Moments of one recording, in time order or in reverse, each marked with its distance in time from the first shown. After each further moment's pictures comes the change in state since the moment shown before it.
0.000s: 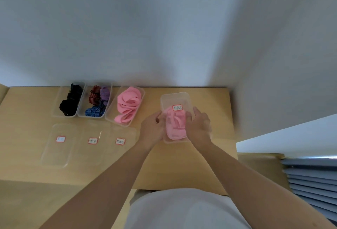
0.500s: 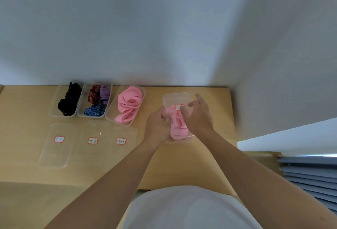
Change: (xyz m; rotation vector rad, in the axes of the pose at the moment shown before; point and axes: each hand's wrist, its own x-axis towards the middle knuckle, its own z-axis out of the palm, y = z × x) left_hand 0.001 0.013 0.003 0.114 0.020 0.116; right_hand 0.016 -0.017 -0.008 -0.037 -0.011 -0.228
